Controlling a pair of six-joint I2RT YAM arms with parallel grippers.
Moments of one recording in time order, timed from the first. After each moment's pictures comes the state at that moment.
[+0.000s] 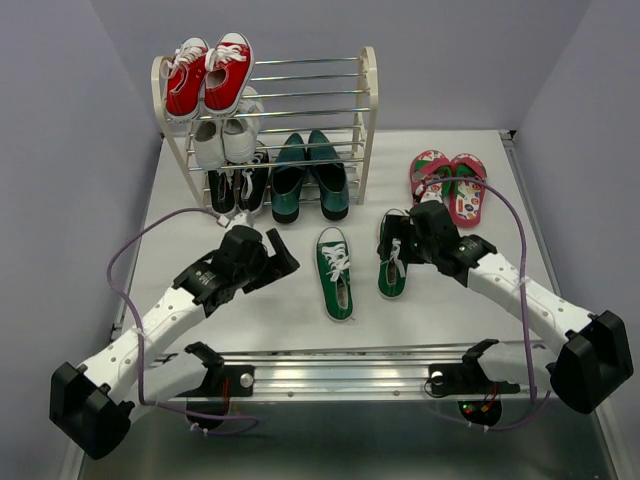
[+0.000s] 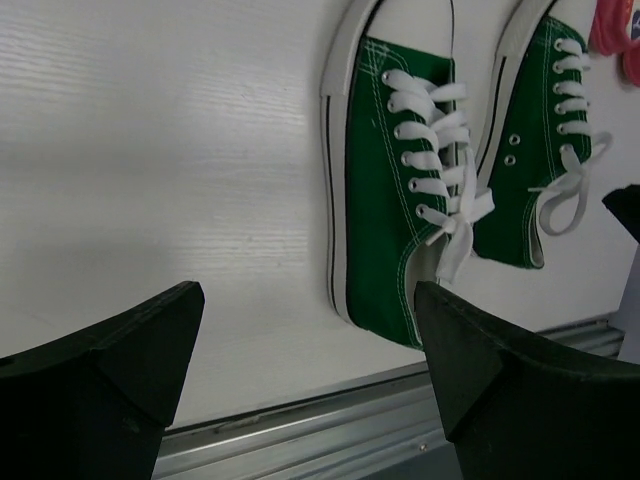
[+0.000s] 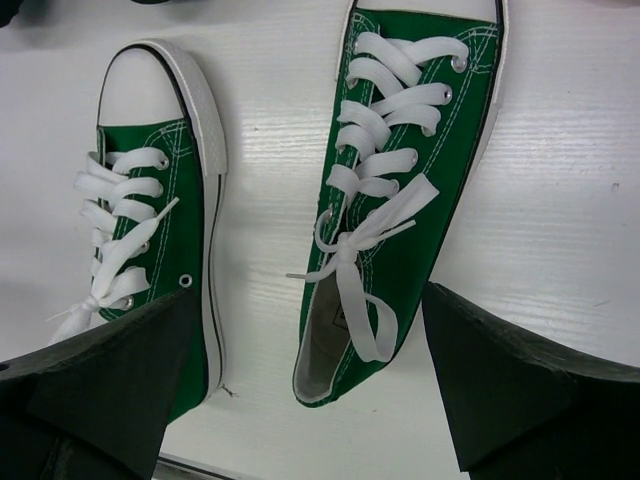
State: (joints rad) left arm -0.56 0.91 0.71 -0.56 -0.09 -0.90; right arm 0.56 1.18 0.87 -0.46 0.15 0.55
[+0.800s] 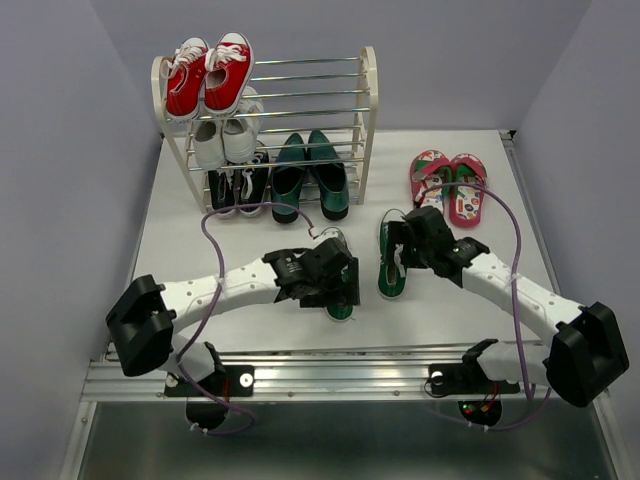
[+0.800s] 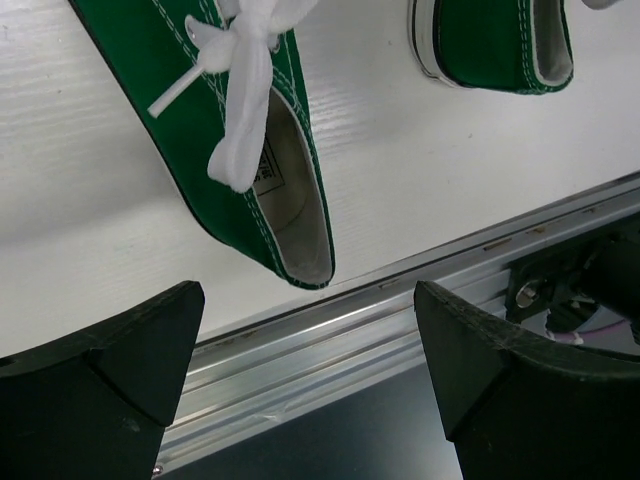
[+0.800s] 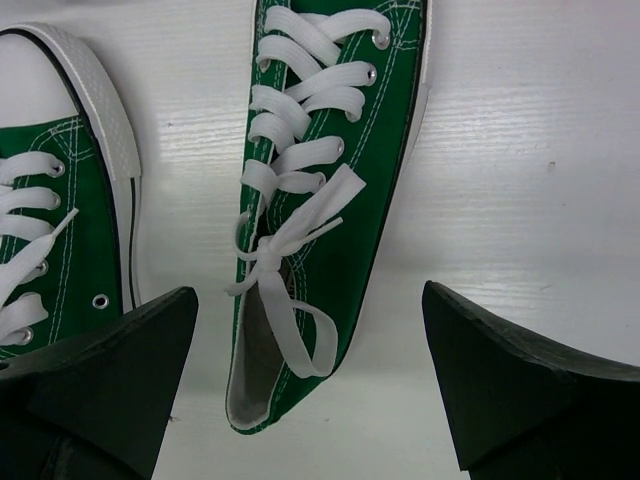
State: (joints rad) left arm -1.05 1.38 0.98 -0.60 -0.06 -0.99; right arm 0.56 1.22 0.82 -0.45 0.25 0.53
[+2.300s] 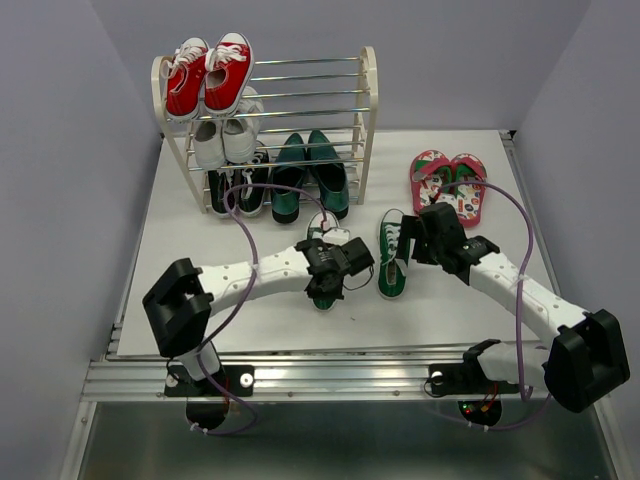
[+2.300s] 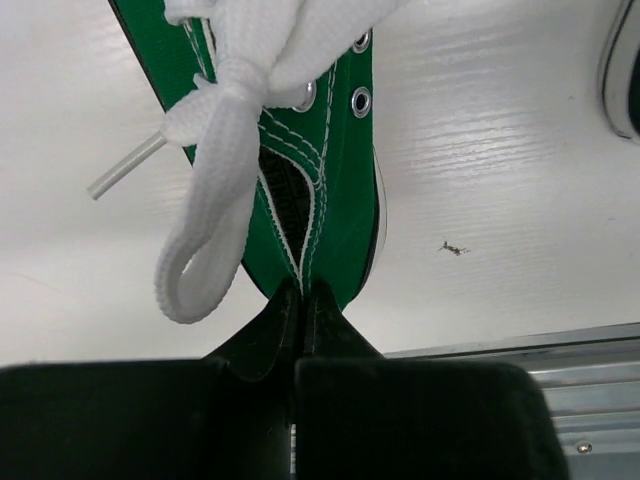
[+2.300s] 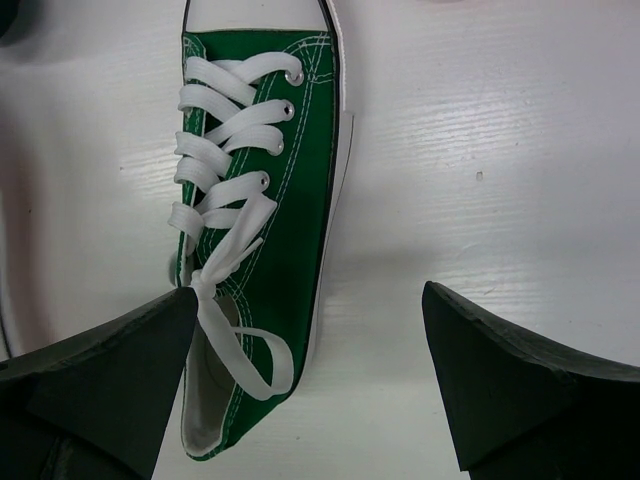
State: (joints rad) left arm -1.09 1.66 1.22 -0.90 -0.33 -0.89; right arm 0.46 1.19 0.80 -0.45 0.27 0.52
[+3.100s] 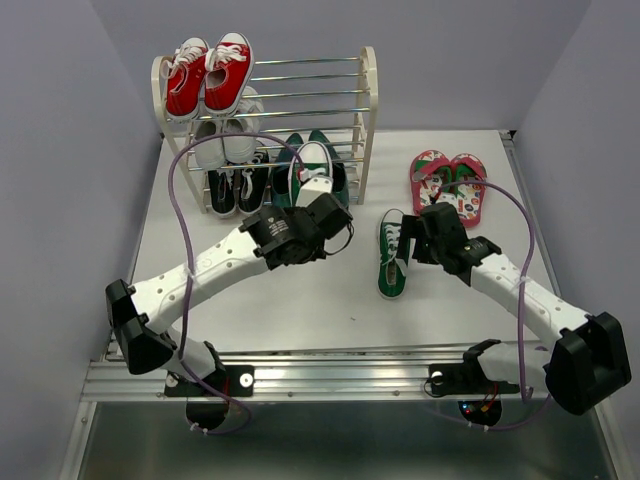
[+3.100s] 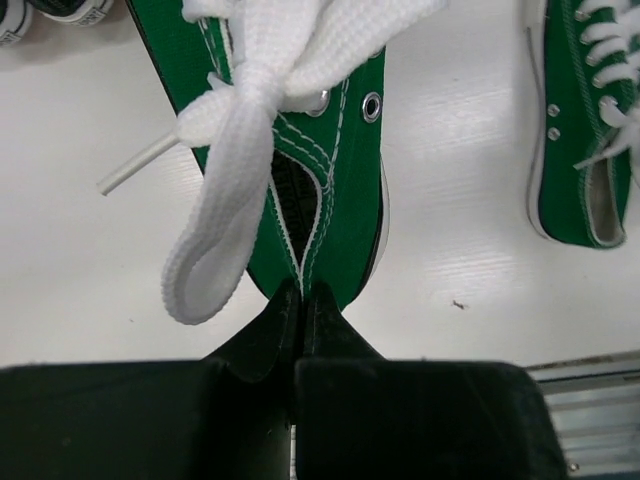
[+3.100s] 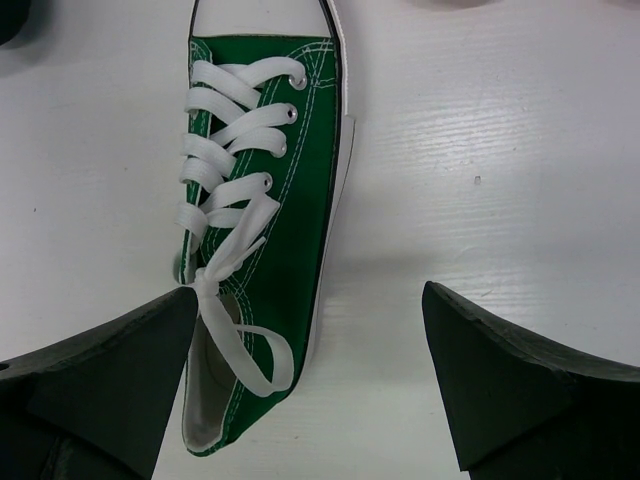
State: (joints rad) left arm -1.05 1.42 1.50 -1.09 -0.55 -0.69; right arm 0.46 1.18 0.80 -0.45 0.27 0.50
